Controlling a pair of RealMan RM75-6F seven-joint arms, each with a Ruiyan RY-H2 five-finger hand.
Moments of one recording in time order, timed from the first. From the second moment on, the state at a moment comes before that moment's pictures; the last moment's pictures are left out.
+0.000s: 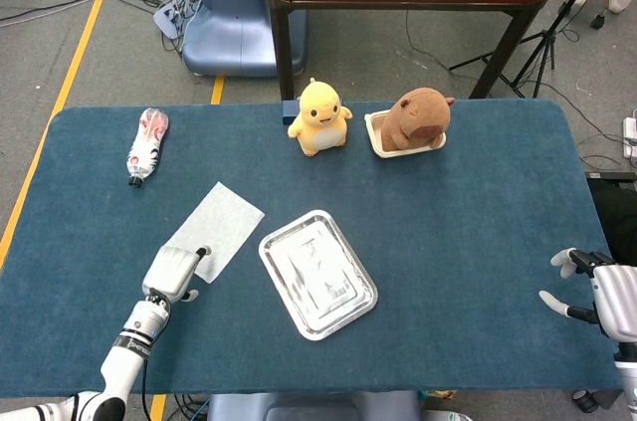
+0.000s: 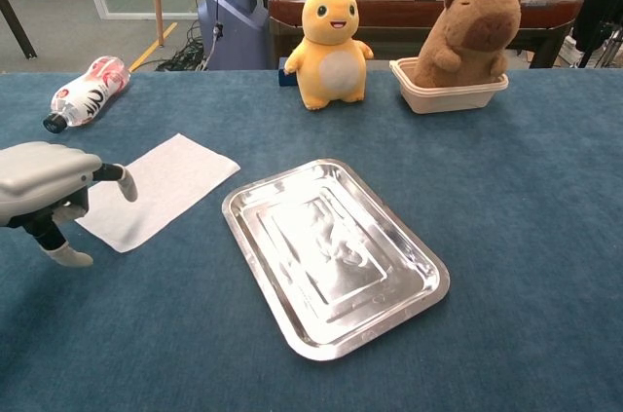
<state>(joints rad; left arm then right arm) -0.48 -1.51 -0.12 -1.57 1.14 1.07 0.67 0.05 -1.03 0.06 -1.64 -1.53 1.51 0.11</state>
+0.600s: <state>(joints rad) -0.52 -1.57 -0.10 -1.52 1.13 1.10 0.67 0.05 -1.03 0.06 -1.64 -1.53 1.51 0.11</state>
